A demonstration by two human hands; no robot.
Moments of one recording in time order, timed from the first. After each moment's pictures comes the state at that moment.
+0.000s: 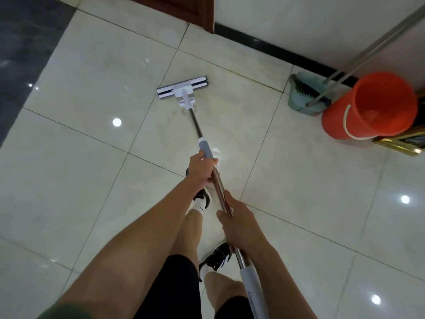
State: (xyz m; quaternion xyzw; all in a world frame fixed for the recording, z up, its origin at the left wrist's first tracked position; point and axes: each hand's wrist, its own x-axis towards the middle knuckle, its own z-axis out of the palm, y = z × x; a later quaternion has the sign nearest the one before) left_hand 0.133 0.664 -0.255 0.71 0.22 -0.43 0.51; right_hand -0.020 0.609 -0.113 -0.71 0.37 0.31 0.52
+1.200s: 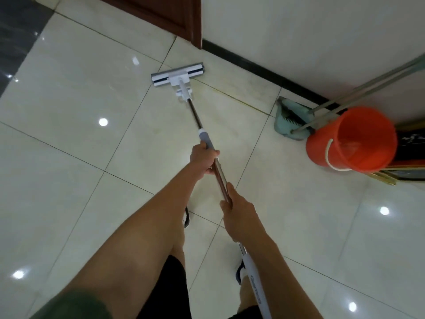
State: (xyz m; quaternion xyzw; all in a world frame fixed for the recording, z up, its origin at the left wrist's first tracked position) left_hand 0.257 0.500 -0.265 0.72 0.20 -0.46 0.48; right_hand 0.096 0.458 -0.130 -0.77 0.38 0.31 0.41
